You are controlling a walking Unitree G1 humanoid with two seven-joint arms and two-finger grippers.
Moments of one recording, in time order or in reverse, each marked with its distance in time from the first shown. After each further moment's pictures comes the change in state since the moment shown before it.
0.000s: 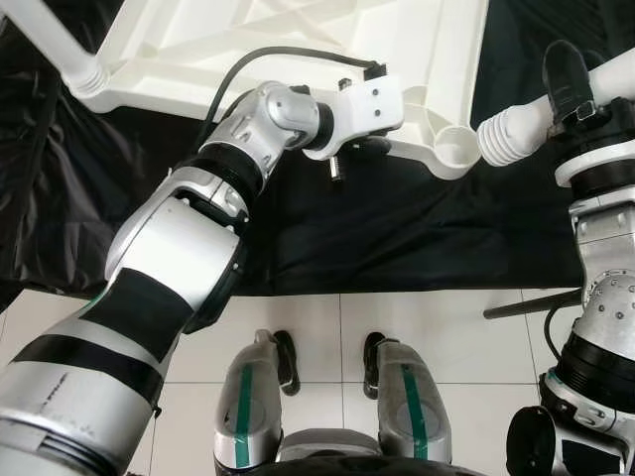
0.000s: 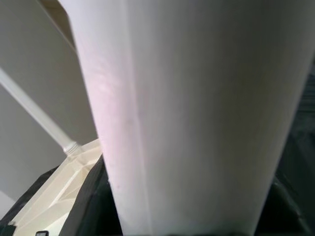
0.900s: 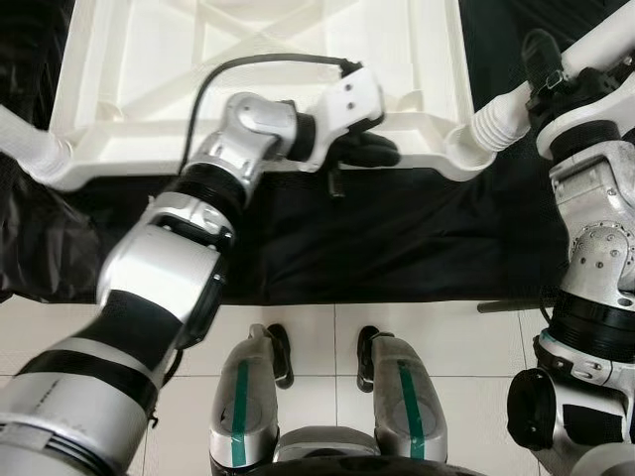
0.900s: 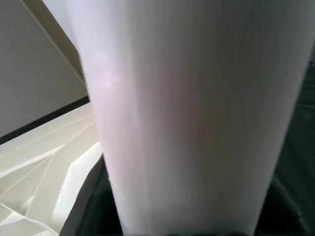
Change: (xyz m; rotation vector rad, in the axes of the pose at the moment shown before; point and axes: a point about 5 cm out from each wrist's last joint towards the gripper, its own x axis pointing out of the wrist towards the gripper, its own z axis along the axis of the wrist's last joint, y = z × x) left arm -0.009 -0.008 0.015 -0.271 -0.340 -0.180; right arm 0.037 -0.002 -0.013 -0.110 0.098 -0.129
